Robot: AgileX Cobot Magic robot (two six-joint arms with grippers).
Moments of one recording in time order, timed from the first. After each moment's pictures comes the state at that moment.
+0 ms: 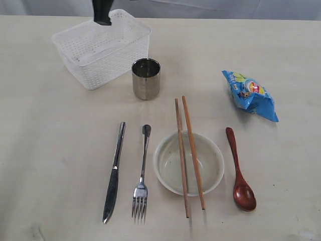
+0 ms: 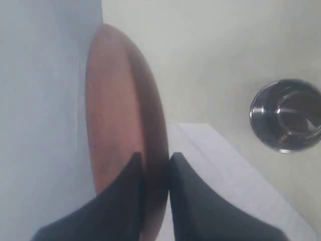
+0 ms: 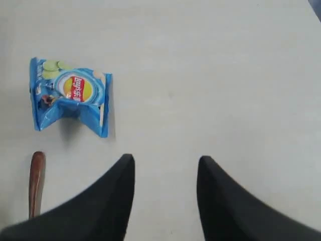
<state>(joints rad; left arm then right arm) -0.40 1.78 -1.61 -0.14 0.71 1.41 0.43 0.65 -0.73 -0.53 1.12 0.63</state>
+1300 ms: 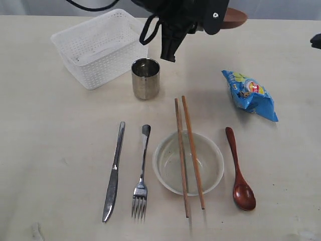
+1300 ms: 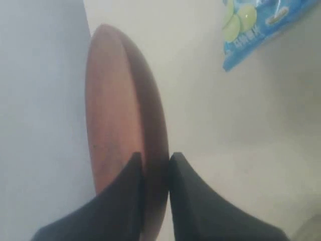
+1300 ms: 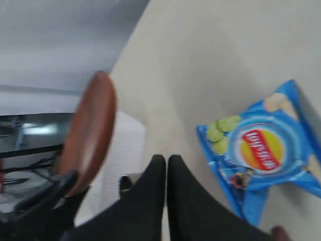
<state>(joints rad) -0.63 1.95 -1.60 -0.10 0.41 1.41 -0.42 1.40 -0.81 1.18 0.88 -0.43</state>
